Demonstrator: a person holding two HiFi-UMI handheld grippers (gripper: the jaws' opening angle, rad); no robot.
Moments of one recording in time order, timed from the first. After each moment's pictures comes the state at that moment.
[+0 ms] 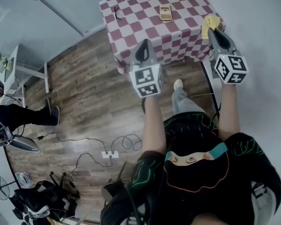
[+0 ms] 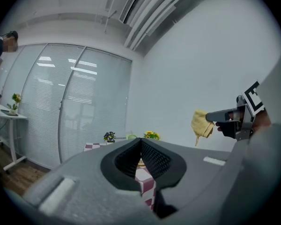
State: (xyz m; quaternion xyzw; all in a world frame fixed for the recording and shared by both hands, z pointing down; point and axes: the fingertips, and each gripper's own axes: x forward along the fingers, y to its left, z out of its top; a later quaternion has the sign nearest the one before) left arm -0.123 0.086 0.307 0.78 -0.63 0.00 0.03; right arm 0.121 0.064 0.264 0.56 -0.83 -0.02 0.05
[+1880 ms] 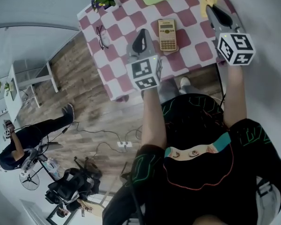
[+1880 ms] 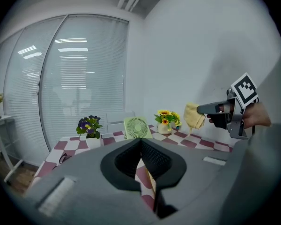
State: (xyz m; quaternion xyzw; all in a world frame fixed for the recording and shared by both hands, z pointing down) left arm -0.078 -0.272 0.407 0.76 -0.63 0.12 0.09; right arm 0.153 -0.335 0.376 0.51 -0.85 0.07 0.09
